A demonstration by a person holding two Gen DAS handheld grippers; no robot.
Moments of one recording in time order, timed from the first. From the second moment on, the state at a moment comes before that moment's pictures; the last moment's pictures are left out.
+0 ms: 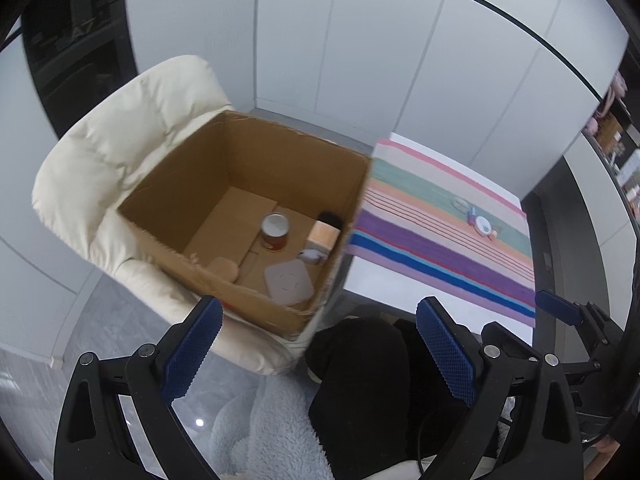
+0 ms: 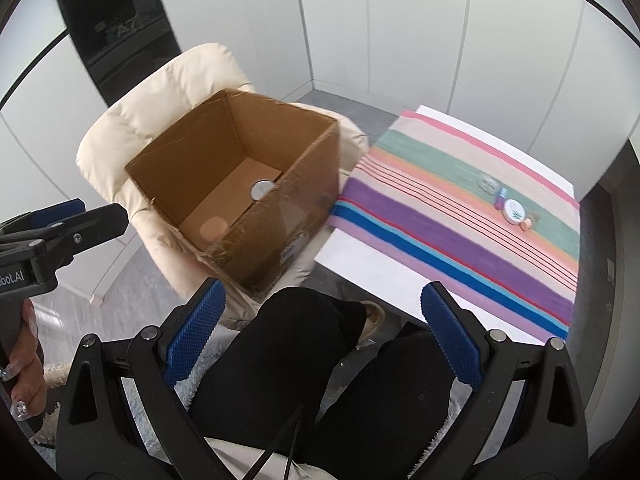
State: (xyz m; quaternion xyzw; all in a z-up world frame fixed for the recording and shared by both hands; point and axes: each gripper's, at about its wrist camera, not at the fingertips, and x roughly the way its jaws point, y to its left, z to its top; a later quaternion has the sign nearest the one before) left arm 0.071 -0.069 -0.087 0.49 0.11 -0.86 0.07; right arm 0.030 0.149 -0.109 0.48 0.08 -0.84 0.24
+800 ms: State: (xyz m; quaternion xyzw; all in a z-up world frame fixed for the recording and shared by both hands) left arm -0.005 0.109 -0.096 0.51 0.04 -0.85 -0.10; right arm 0.024 0.333 -0.108 0.50 -0.01 -0.86 0.06
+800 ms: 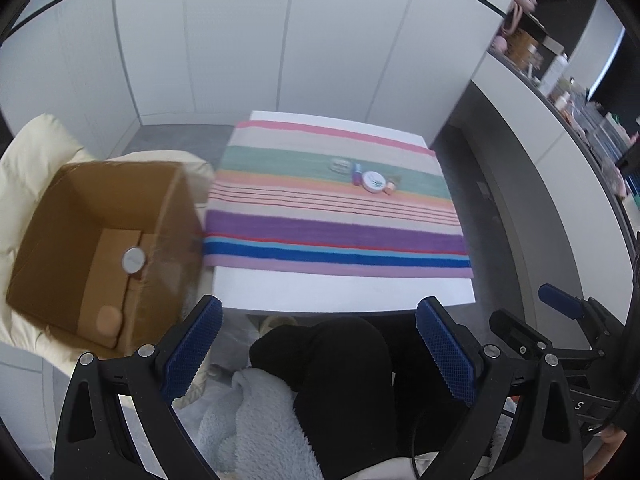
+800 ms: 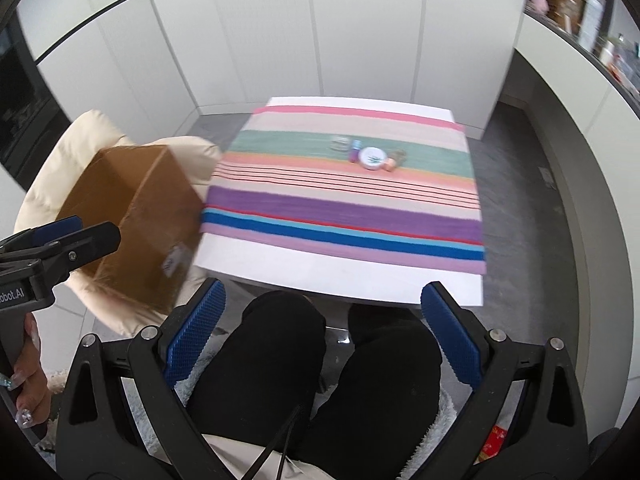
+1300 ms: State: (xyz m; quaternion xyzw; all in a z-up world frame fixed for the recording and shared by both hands) left arm -0.097 0.161 -0.152 0.55 0.00 -0.83 -0.10; right arm -0.057 0.406 -0.175 0.53 -0.05 -0.85 -0.01
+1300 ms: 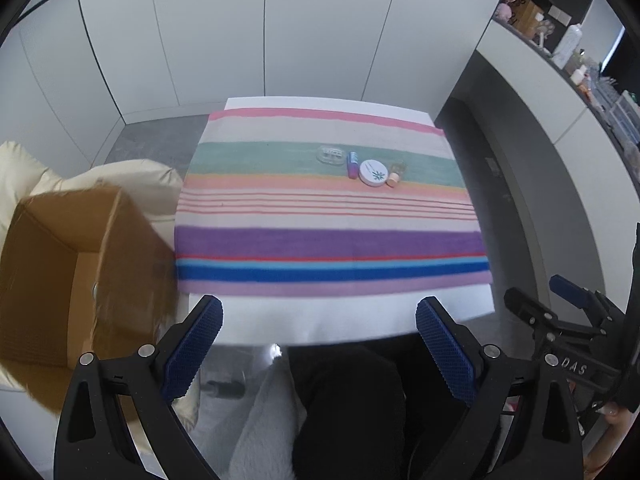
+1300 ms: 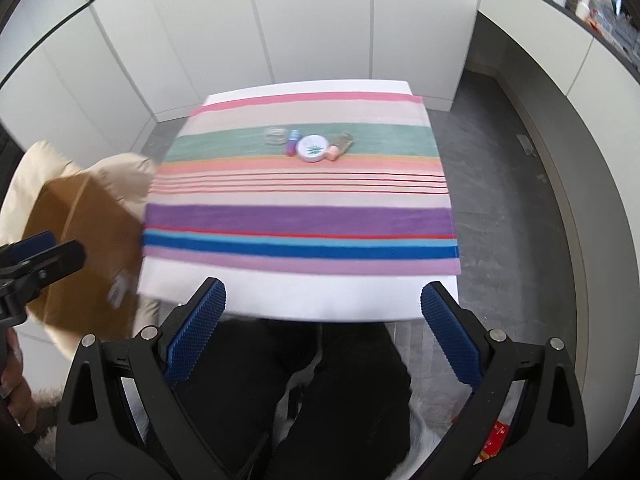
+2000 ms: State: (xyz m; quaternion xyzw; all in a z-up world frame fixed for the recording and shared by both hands) left arm -0.310 0.218 -0.315 0.60 0.01 -0.79 -0.12; right arm -0.286 0.438 -0.350 0.46 0.10 -0.87 0.15
